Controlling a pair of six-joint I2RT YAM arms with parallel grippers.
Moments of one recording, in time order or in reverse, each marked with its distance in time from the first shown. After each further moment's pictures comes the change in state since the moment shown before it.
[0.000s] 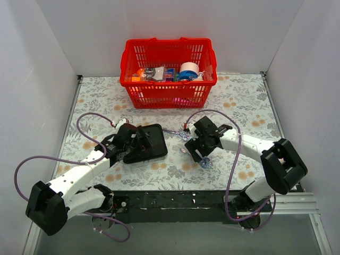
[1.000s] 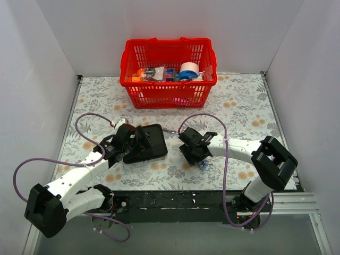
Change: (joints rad) left arm 0.000 -0.021 -0.005 0.000 0.007 0.007; right arm 0.222 0.096 0.024 -0.014 0.304 0.343
